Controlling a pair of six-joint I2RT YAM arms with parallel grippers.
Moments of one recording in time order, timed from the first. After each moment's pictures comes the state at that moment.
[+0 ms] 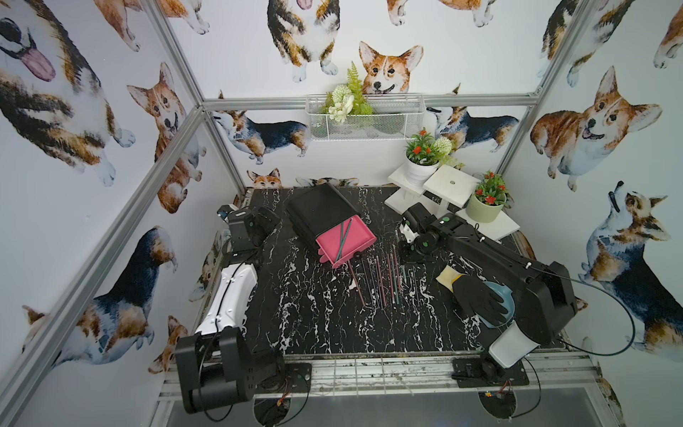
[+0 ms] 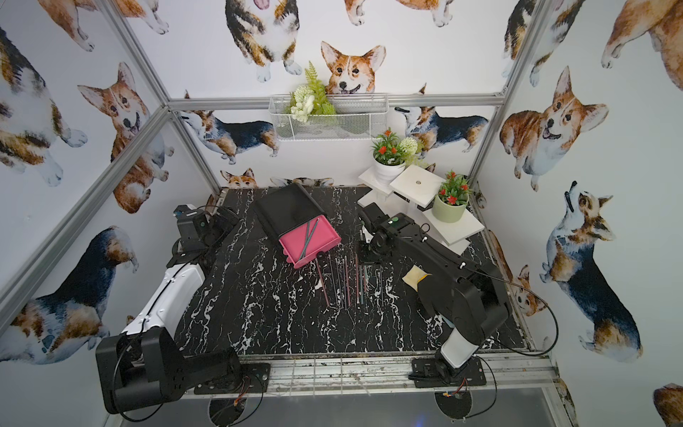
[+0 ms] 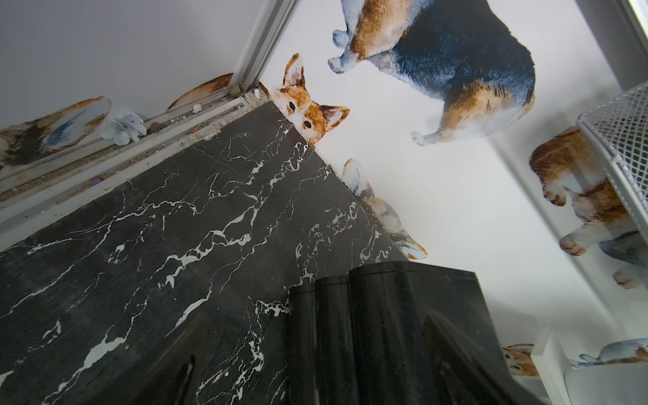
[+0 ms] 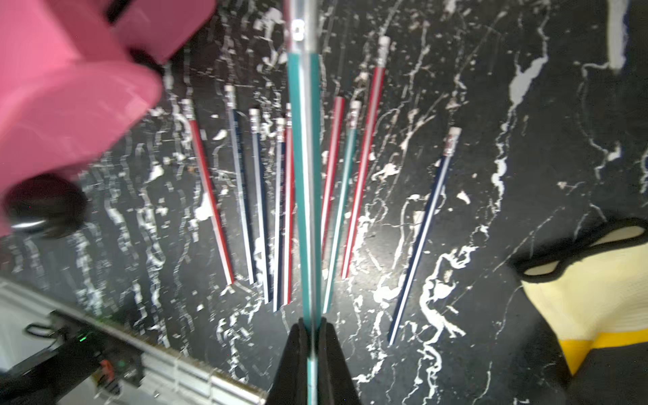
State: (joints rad) left arm 0.16 1.26 0.88 -0.05 -0.02 -0.73; right arm 0.65 1.62 1.41 -0.99 -0.21 0.51
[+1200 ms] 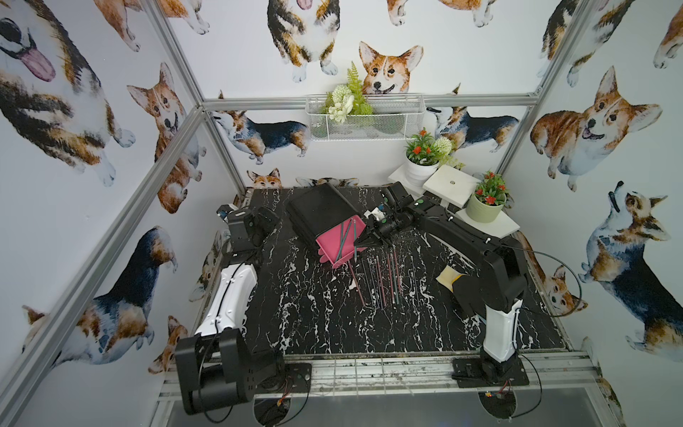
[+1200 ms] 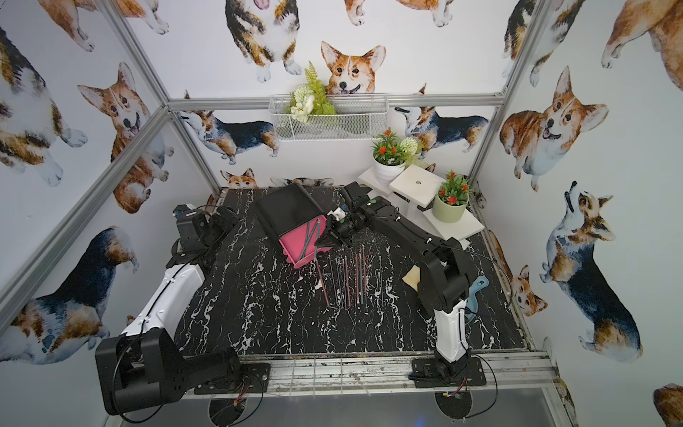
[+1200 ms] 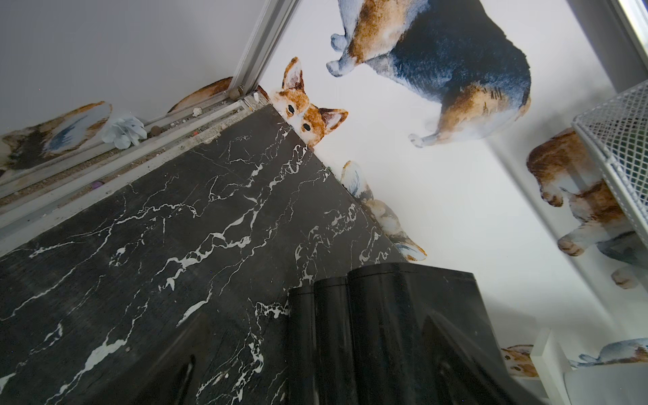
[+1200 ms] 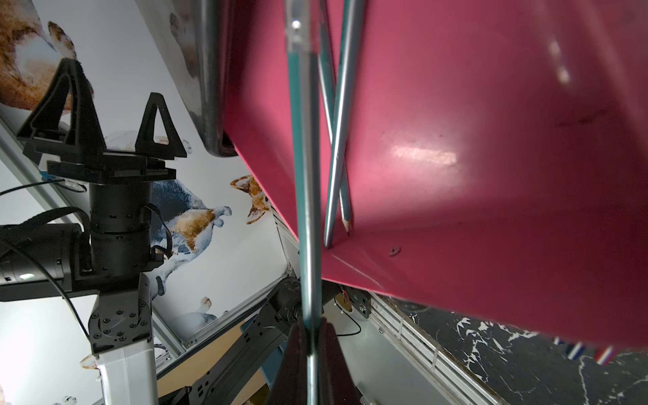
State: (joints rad) left arm 0.16 1.26 0.88 -0.05 -0.02 -0.73; right arm 0.65 1.96 1.74 -0.78 -0.83 0.91
